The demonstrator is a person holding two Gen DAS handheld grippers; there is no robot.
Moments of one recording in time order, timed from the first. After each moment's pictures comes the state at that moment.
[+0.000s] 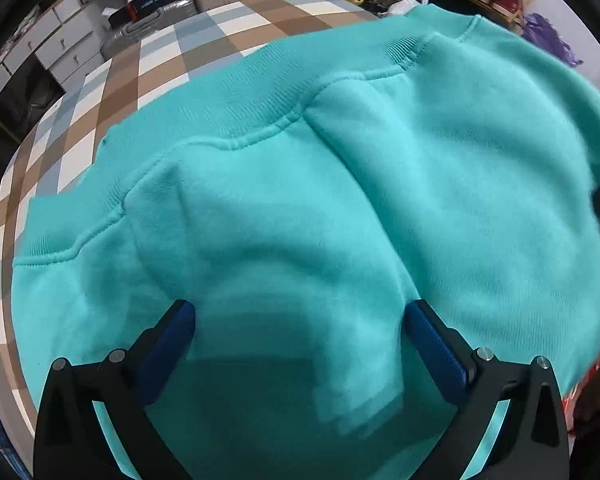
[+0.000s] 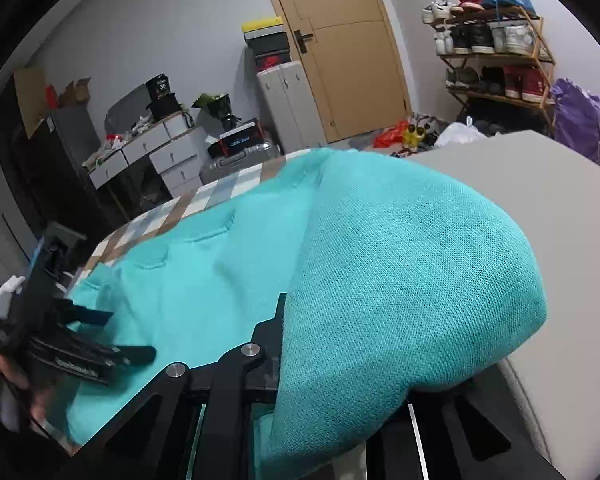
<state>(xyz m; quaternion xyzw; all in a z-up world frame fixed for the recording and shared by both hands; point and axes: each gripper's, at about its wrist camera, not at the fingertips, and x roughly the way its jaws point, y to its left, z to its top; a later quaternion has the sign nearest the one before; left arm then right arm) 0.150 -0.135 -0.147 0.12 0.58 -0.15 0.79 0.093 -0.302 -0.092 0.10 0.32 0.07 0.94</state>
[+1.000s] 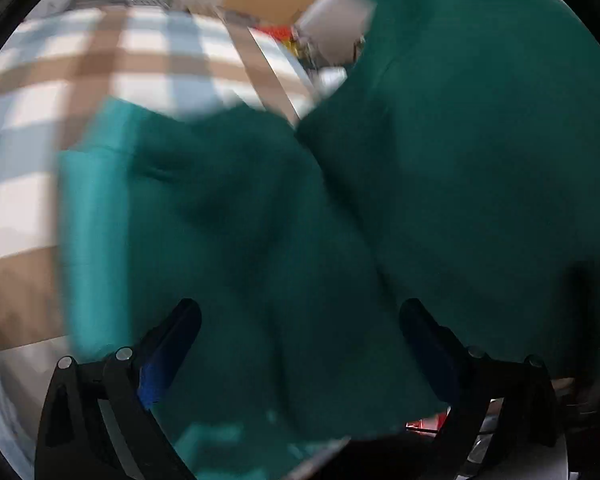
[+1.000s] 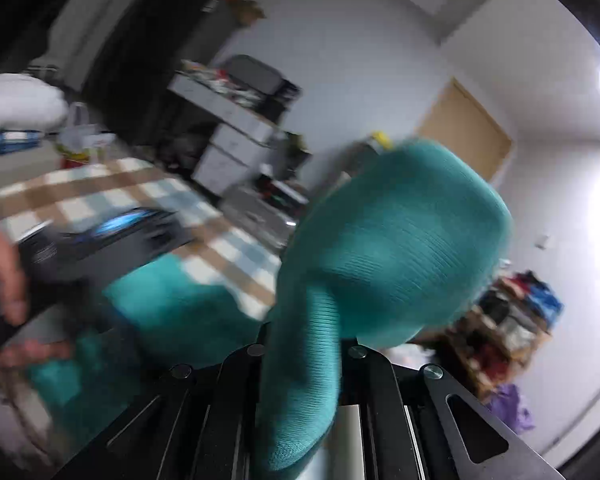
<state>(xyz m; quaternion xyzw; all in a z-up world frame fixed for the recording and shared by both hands) 0.151 -0.020 -0.100 -0.17 0.53 -0.32 0.77 0.035 -0.112 -0.005 -0.33 0.14 0.12 0.93</state>
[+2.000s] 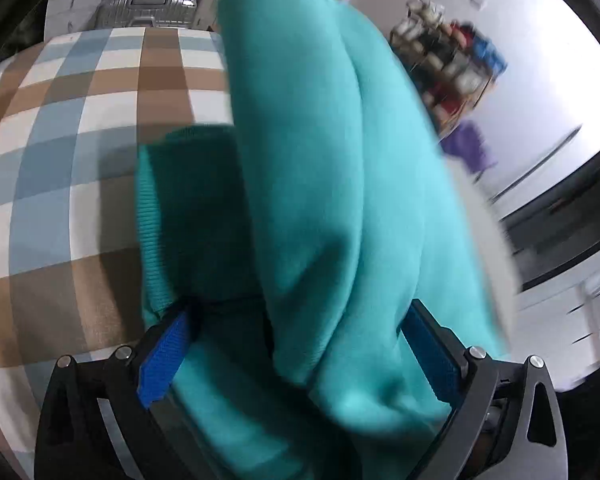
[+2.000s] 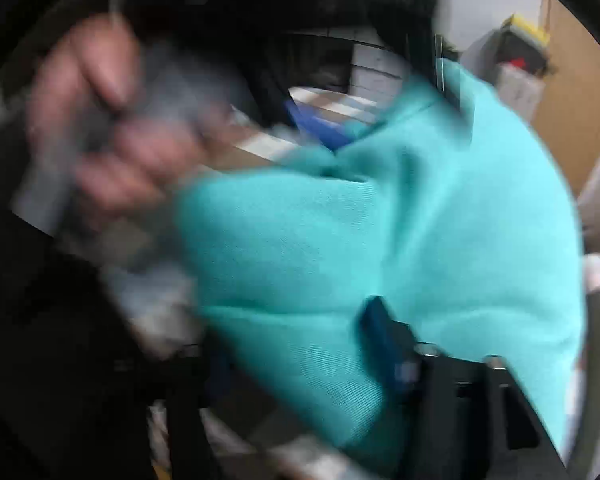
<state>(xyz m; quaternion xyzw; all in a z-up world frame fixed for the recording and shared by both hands) 0.162 0.012 -0.130 -0.10 0.52 -0.29 0.80 0.033 -0.049 -0.098 -0.15 0.38 0.39 0.82</state>
